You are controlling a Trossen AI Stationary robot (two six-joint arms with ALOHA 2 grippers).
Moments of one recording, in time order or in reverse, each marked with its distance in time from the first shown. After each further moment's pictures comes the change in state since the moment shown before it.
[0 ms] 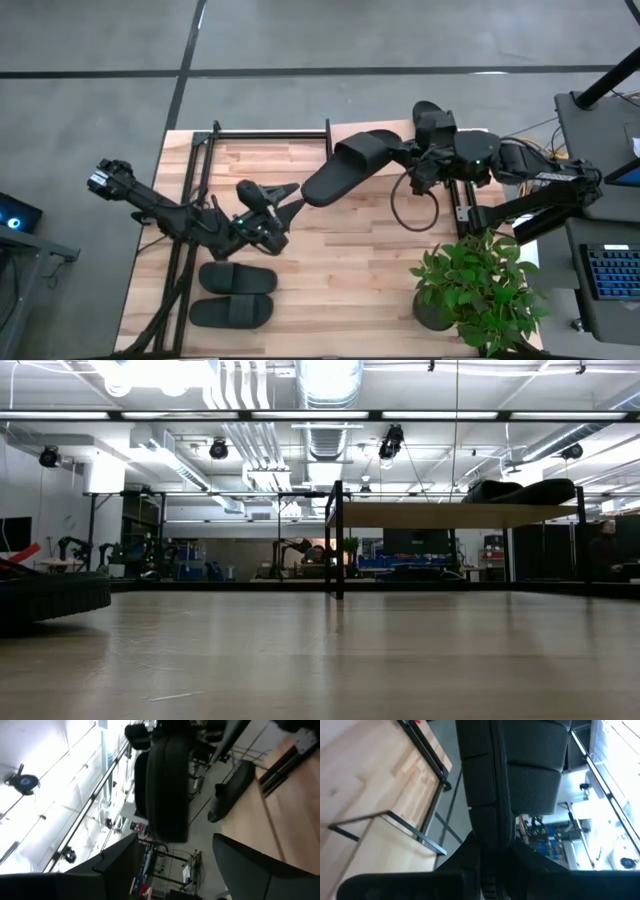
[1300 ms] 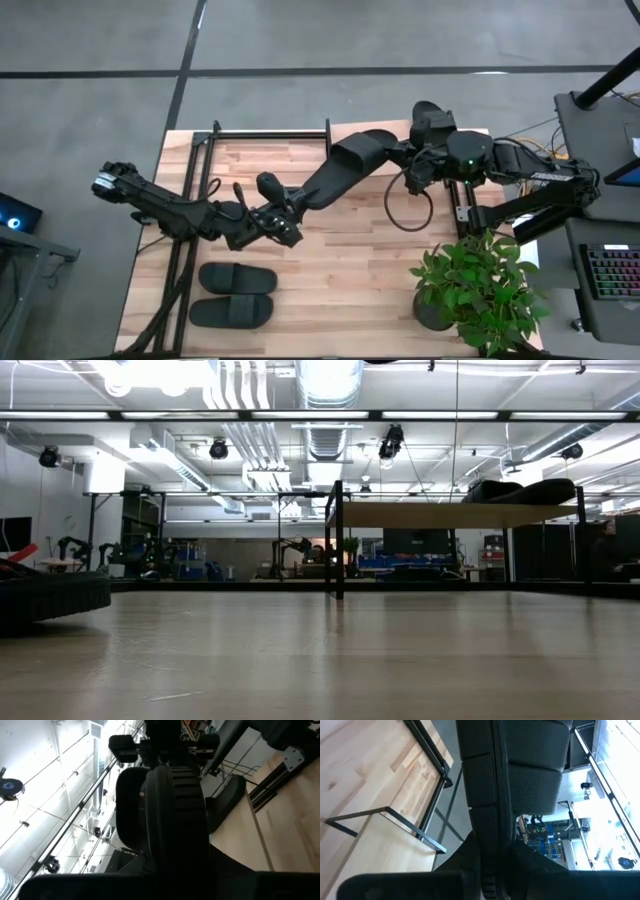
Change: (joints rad) left arm 0.108 0.058 0.020 0.009 0.181 -0.082; right arm -0.018 0.026 0.000 0.008 0.017 -0.016
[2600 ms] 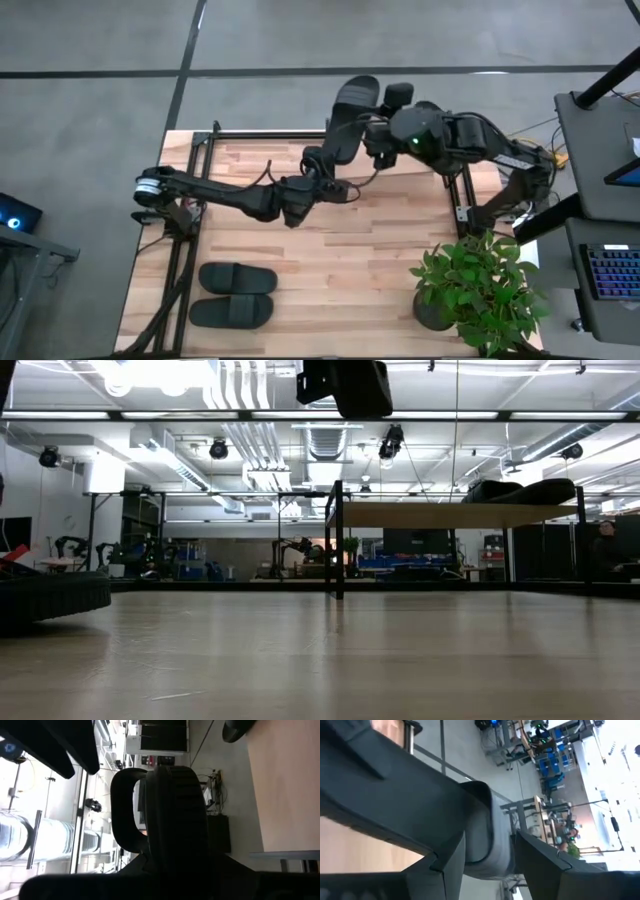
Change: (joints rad) left arm 0.249 0.345 0.264 0.009 -0.244 0.271; right arm -0.044 0.489 0.706 -0.465 0.339 0.414
